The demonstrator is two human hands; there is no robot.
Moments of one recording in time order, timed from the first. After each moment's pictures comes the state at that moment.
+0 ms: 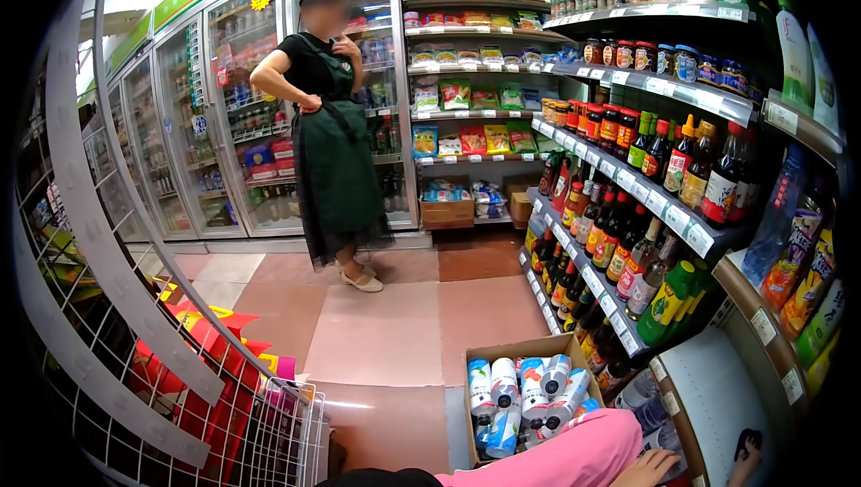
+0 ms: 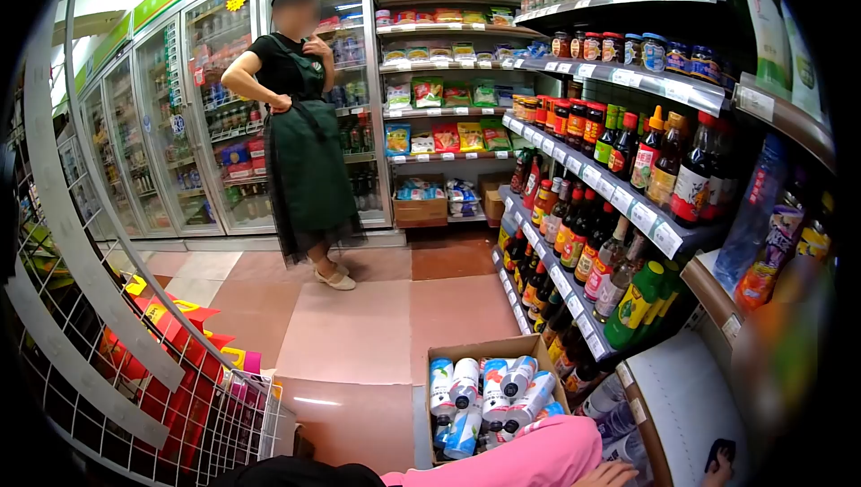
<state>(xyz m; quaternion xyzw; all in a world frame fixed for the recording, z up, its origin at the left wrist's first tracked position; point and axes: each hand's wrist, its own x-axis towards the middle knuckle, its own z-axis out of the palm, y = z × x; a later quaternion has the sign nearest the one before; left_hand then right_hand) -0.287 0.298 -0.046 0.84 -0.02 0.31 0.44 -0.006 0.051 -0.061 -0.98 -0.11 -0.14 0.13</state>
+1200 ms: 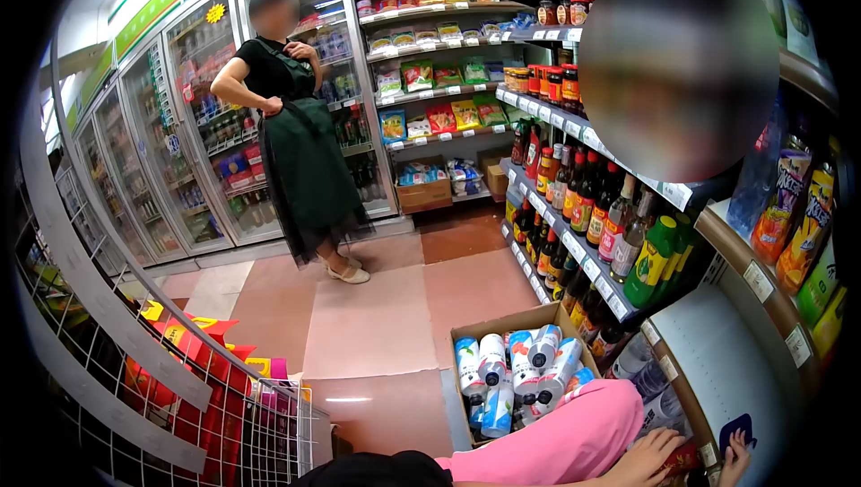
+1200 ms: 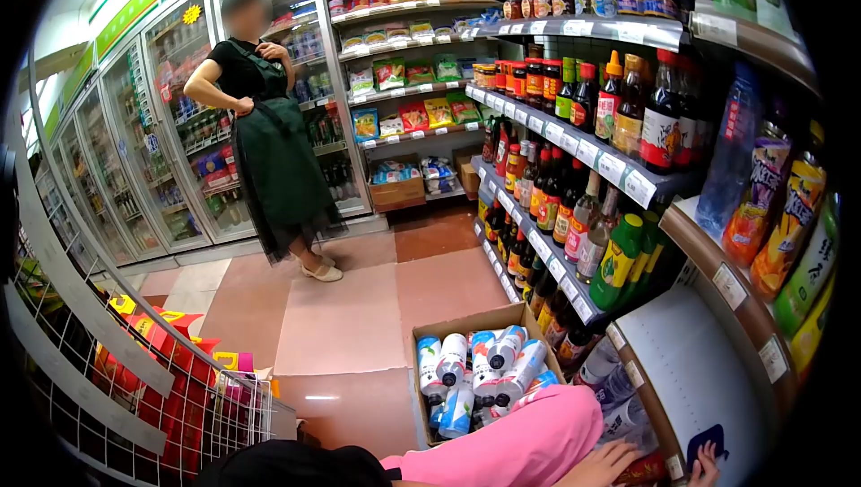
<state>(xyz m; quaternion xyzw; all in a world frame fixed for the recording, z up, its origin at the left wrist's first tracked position) -0.275 0.282 -0.054 0.85 -0.04 0.31 0.43 -0.087 0.026 -0.071 -0.92 -0.25 -0.03 0.29</state>
